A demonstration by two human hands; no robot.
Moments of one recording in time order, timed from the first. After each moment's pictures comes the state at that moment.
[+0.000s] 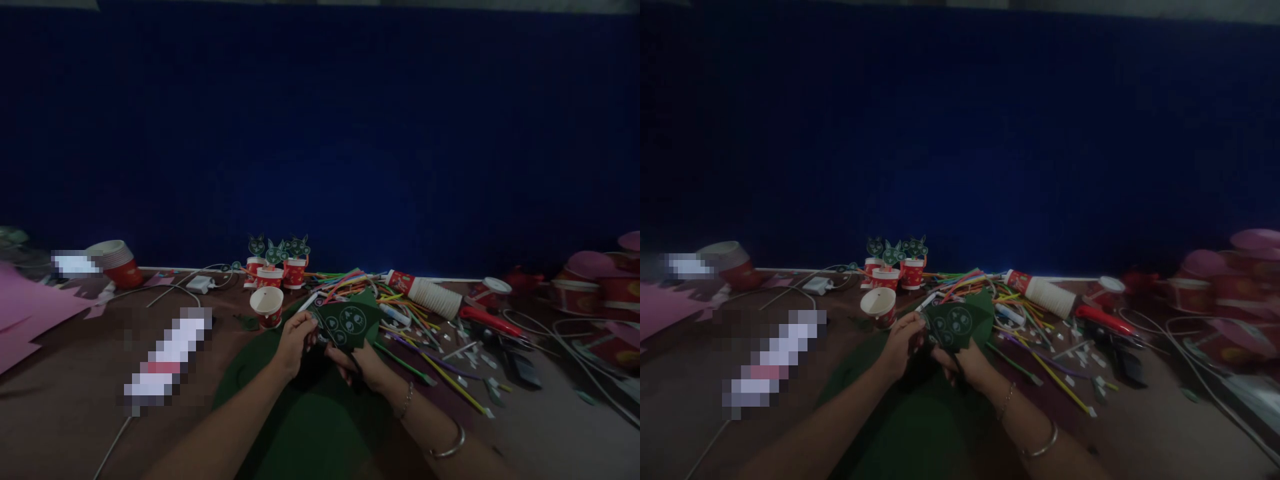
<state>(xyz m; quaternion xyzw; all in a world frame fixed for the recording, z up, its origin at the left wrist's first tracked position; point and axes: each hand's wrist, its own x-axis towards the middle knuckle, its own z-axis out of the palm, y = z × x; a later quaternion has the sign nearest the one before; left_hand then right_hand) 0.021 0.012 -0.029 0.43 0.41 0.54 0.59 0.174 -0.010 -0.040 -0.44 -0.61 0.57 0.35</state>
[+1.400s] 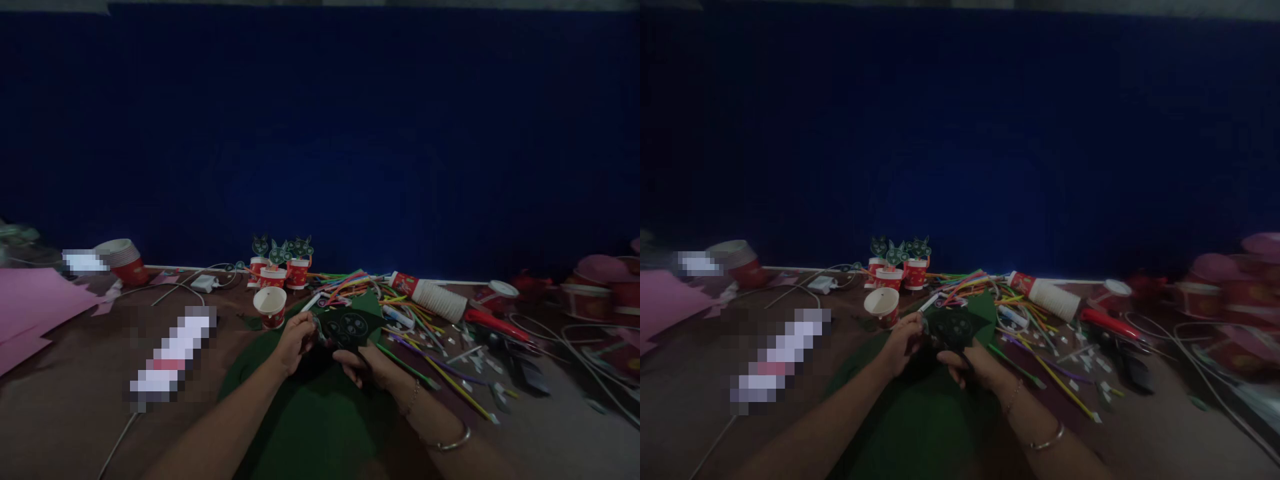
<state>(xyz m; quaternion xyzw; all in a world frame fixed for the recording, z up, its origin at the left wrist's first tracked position) 0.010 0.023 -0.040 0.42 0.37 0.52 0.65 0.189 -0.002 -0.049 -0.41 -0.57 0.65 0.28</state>
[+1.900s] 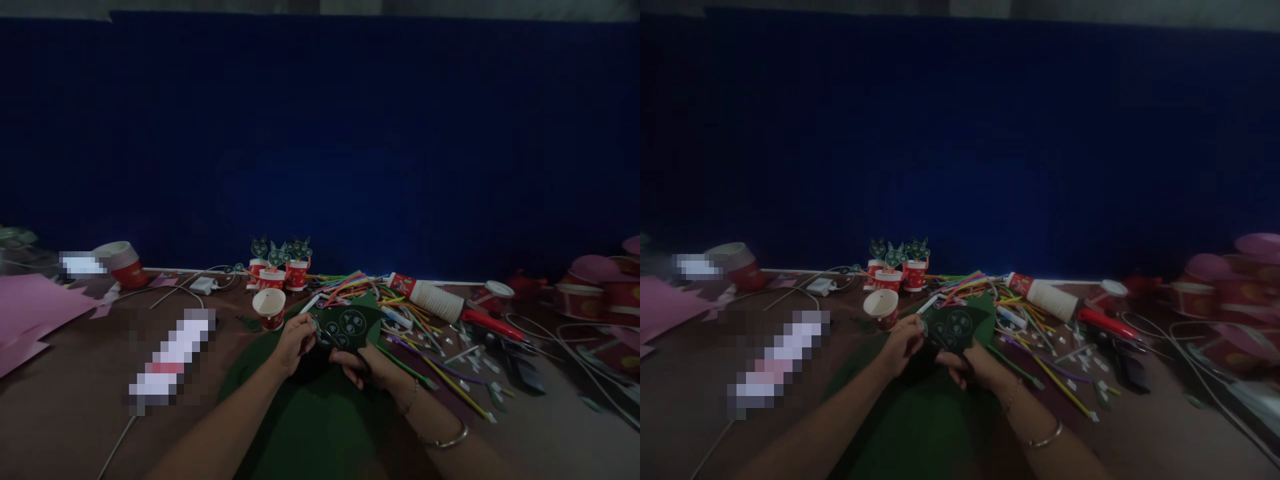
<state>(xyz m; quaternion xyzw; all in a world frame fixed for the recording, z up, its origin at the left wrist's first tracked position) 0.009 0.021 -0.034 0.44 0.37 0.51 0.64 0.189 0.000 -0.048 -0.38 -0.57 0.67 0.28</state>
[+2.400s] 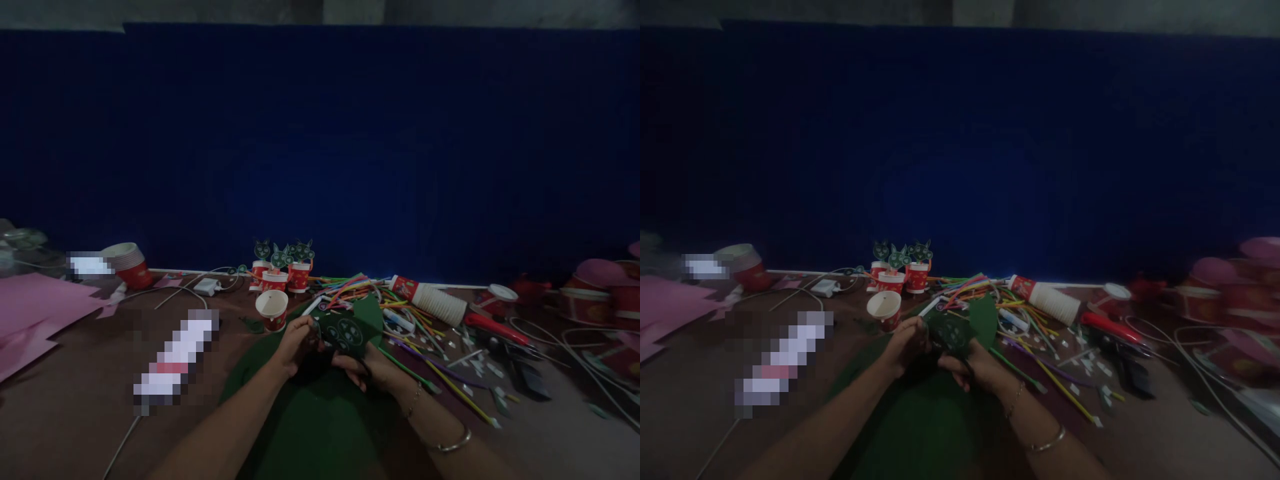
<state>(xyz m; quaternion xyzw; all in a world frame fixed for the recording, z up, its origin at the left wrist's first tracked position) 0.010 0.019 -0.030 0.38 0.34 0.52 0.68 0.189 -0.003 -0.041 -0.39 -0.61 0.62 0.29</state>
